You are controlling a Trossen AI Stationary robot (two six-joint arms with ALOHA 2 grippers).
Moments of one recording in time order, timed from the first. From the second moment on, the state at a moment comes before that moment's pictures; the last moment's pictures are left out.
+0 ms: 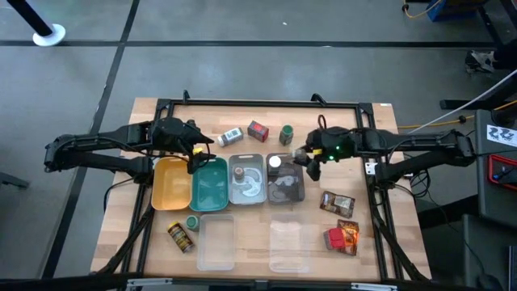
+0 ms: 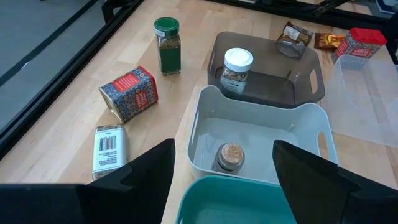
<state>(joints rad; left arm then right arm) 0.18 0.80 0.76 -0.53 -0.03 -0.10 -0.03 1.14 0.98 -0.46 0.05 0.33</state>
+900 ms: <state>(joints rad) 0.18 0.80 0.76 -0.49 -0.03 -0.10 -0.03 1.73 1.27 -0.25 -0.17 -0.01</state>
